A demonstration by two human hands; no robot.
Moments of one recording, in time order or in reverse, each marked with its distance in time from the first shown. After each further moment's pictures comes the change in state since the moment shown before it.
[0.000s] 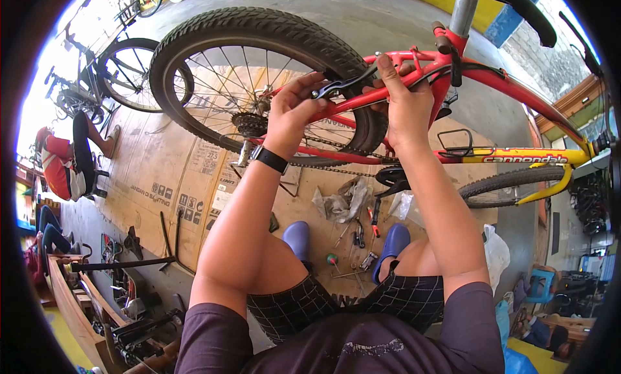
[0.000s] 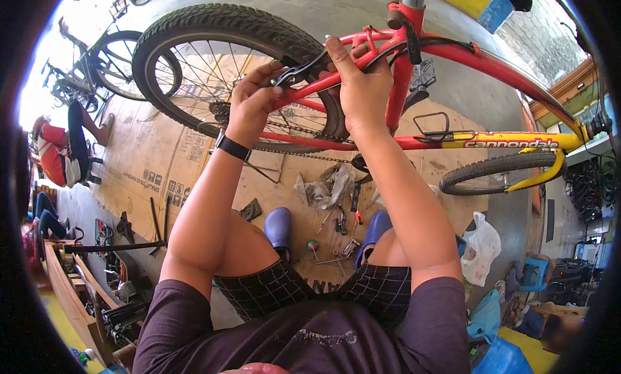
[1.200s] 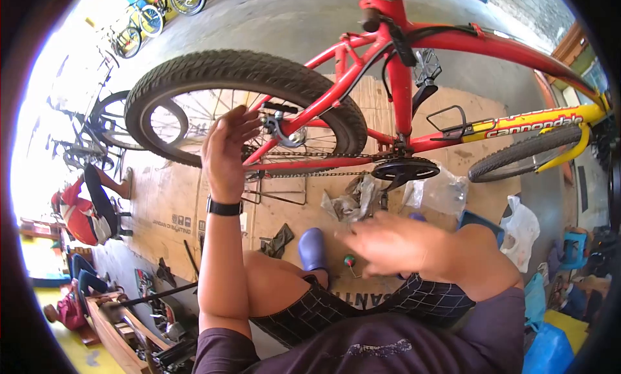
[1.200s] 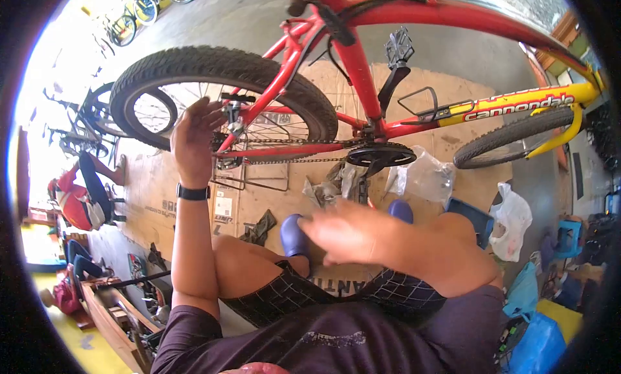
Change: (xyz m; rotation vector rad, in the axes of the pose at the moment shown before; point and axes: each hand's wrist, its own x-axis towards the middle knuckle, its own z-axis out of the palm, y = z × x) left_hand -0.014 0.032 -0.017 0.301 0.118 0.073; right_hand -0.112 -0.020 -0.112 -1.230 -1.567 -0.078
